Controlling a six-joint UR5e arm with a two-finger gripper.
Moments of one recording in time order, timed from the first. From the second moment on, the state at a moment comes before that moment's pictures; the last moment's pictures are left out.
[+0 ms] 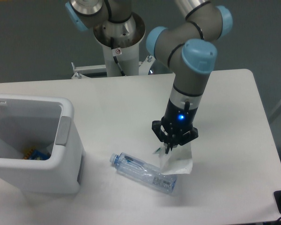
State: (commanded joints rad) arm 2.54 -1.82 -1.61 -0.92 1.11 0.57
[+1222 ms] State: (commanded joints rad) arm 2.29 -1.66 -1.59 -0.90 0.82 0.50
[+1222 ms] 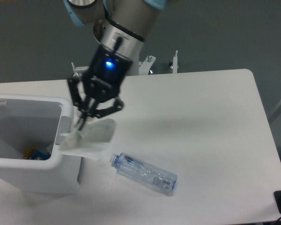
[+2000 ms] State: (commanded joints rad) arm 2.17 -1.68 -1.59 -0.88 0.92 0.50
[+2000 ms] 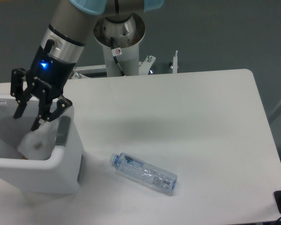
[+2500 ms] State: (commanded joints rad) arm 2.38 -1.76 -1.59 -0.86 0.93 0.49
